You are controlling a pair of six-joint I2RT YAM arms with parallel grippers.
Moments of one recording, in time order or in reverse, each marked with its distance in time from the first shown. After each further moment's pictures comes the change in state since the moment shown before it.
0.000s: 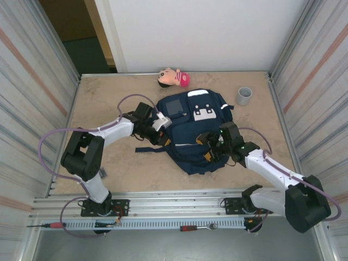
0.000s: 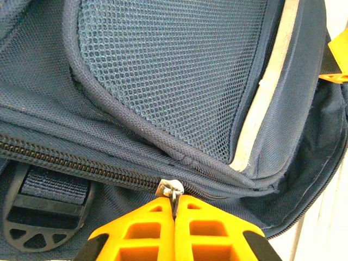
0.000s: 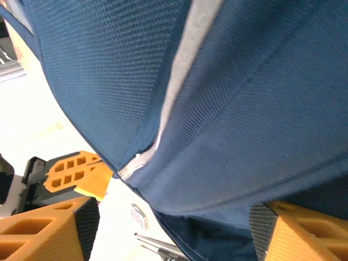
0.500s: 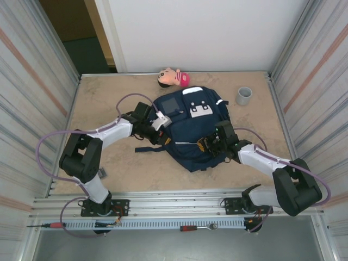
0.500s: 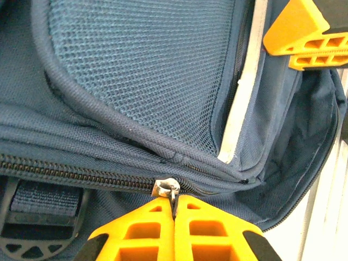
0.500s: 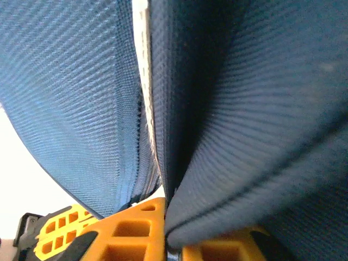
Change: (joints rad) left arm -0.002 -0.032 -0.020 0.034 -0.013 0.000; right arm 0.000 0.157 -0.006 0.177 0.065 0.092
